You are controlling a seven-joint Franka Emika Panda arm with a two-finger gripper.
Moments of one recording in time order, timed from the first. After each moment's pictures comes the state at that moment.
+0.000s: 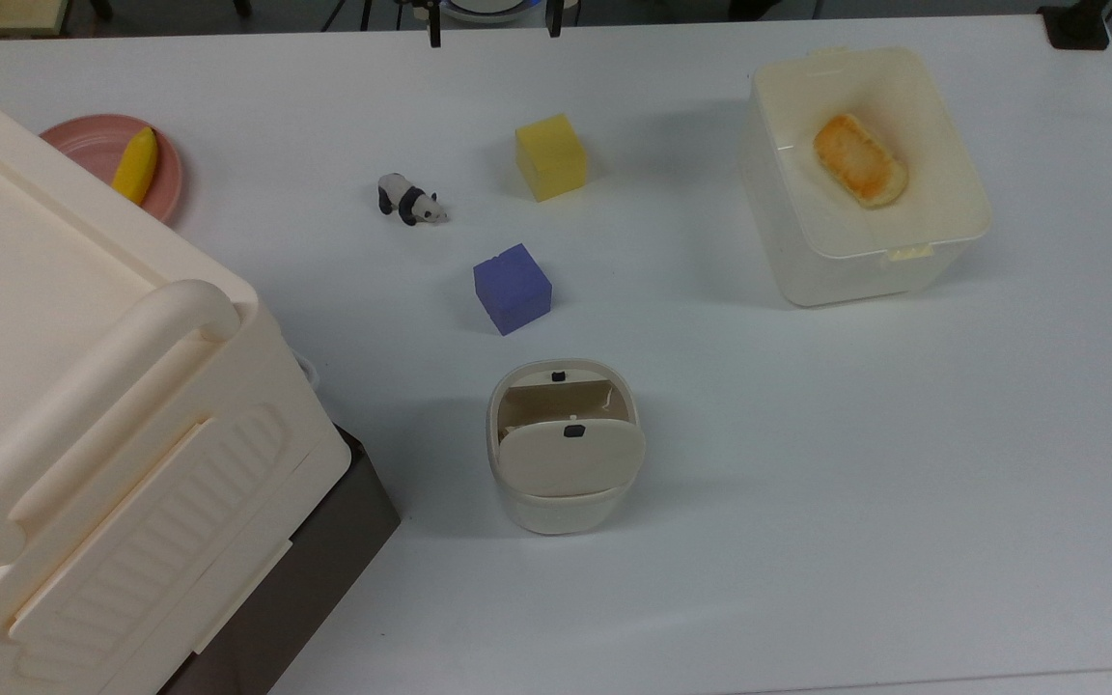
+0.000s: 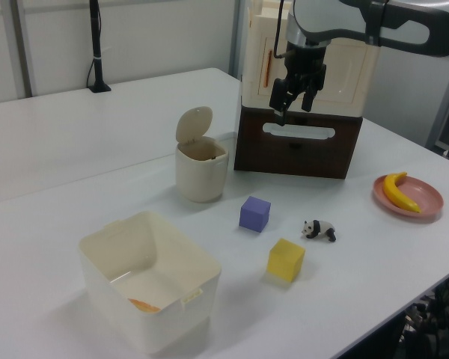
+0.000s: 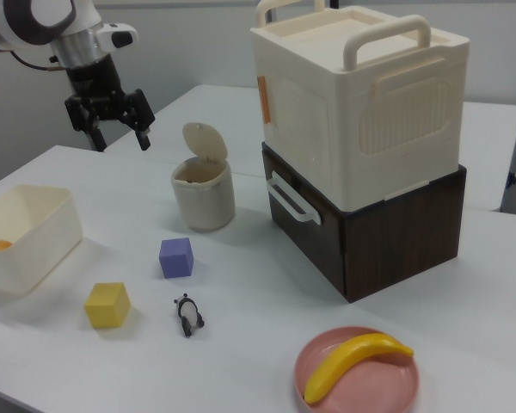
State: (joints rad) arm -0.03 -0.03 0.16 -1.64 -0.09 1.66 -0.09
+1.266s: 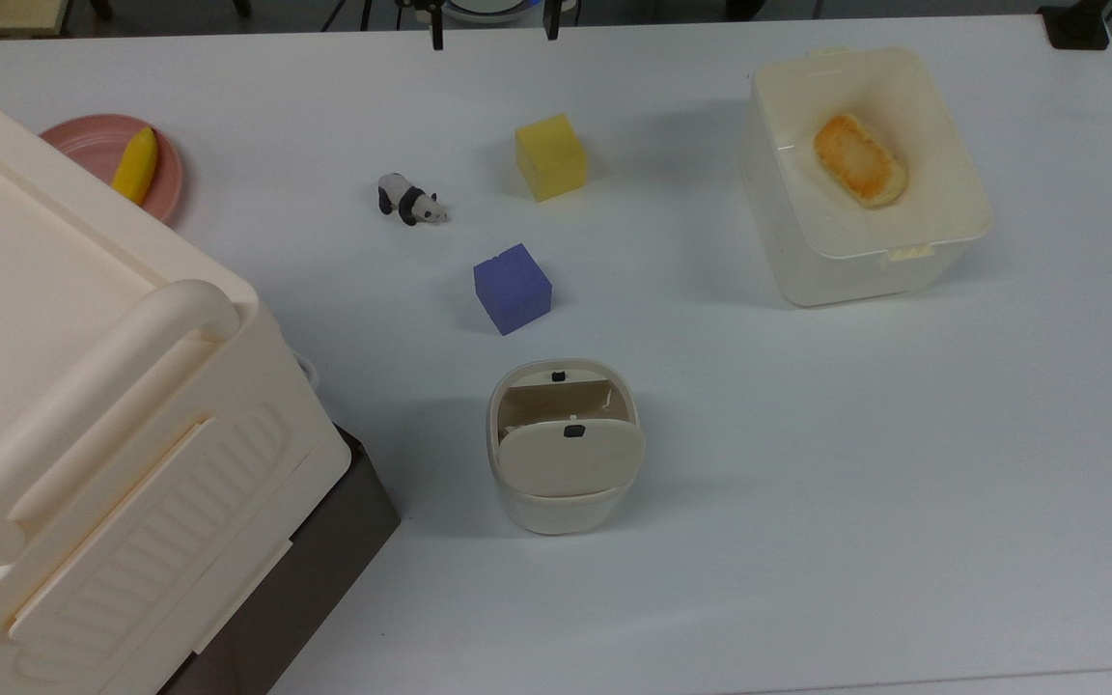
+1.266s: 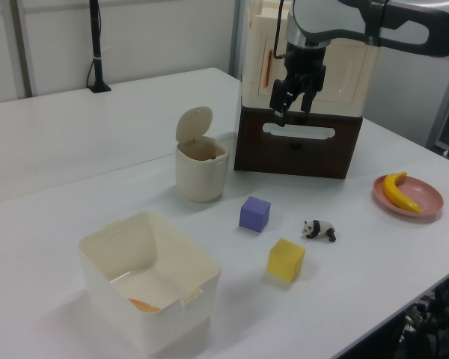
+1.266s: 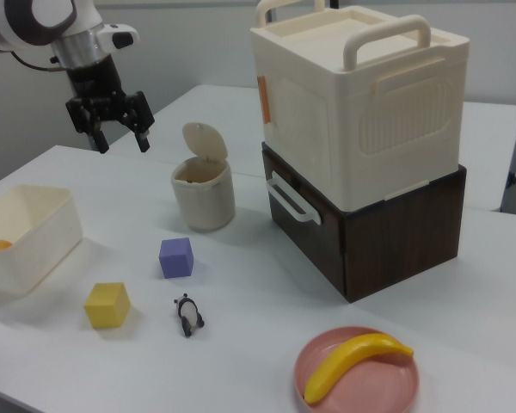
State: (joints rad) arm -0.04 -0.03 0.16 -1.64 -0.09 1.66 -0.09
